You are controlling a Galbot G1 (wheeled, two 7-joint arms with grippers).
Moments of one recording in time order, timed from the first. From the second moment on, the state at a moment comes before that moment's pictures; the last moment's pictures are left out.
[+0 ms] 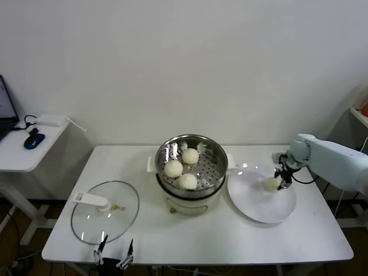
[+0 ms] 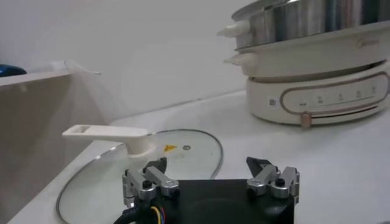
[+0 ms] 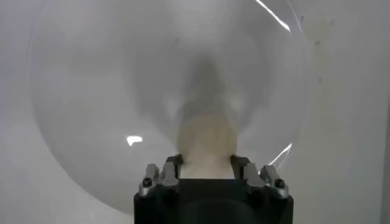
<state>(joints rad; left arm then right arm) 1.75 -1.54 -0.65 -1.77 0.14 -0.28 0.10 0.30 0.86 -1.44 0.79 0.28 -0.09 -0.92</state>
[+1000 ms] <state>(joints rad) 1.75 -1.52 -0.64 -1.80 0.14 -0.27 0.10 1.08 0.92 -1.89 1.37 0.89 -0.28 -0.91</state>
